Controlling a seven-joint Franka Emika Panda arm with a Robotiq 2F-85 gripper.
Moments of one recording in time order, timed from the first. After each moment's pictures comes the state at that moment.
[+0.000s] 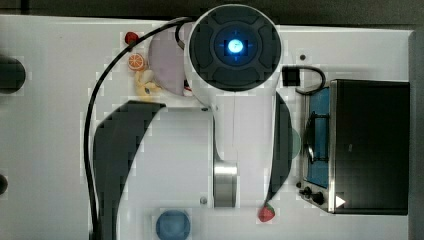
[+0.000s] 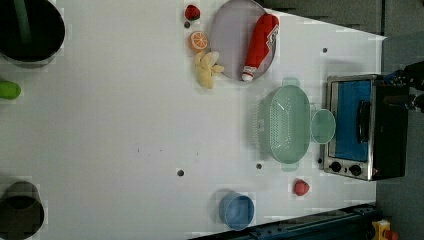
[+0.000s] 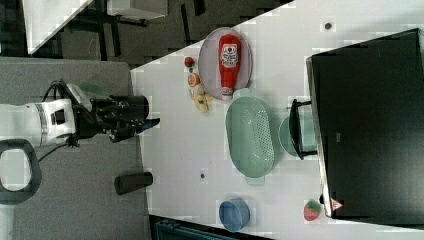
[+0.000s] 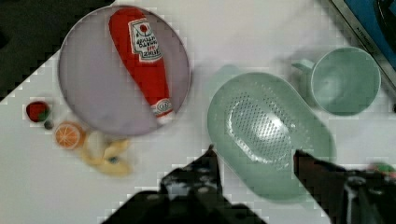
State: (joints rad) arm 0.01 -0.03 -0.01 -1.79 -0.03 0.16 -0.06
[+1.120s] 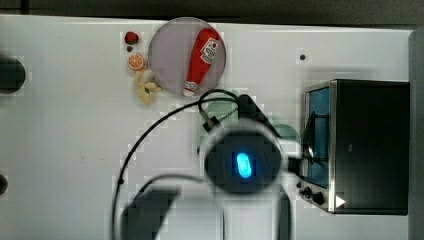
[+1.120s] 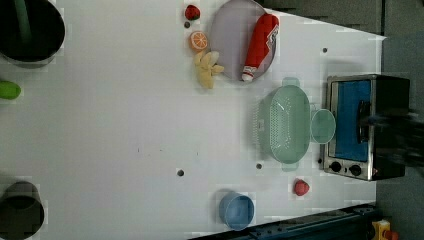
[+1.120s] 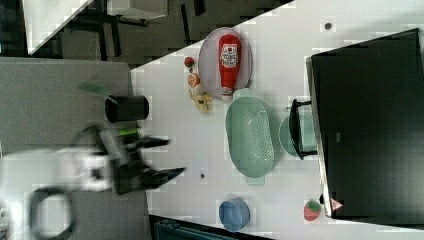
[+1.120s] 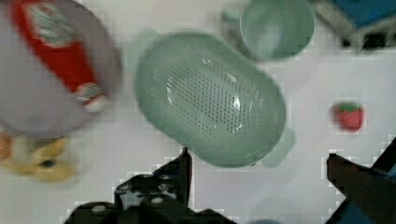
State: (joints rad) arm -0.01 -0.24 -0.01 -2.21 -0.04 0.33 0.15
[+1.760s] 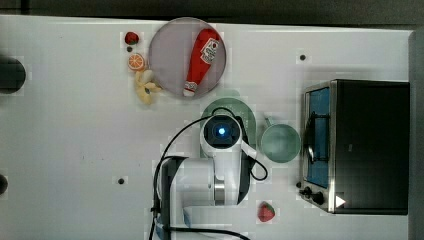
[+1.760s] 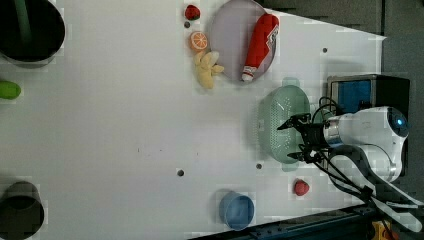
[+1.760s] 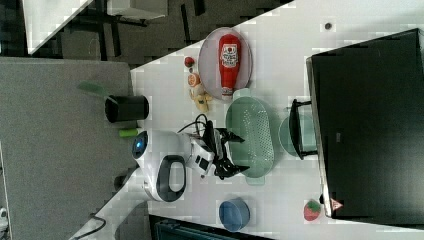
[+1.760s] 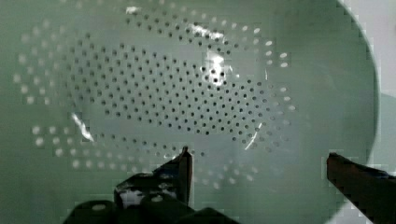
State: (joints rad) arm -0.01 0.18 0.00 -2.45 -0.06 0.87 0.58
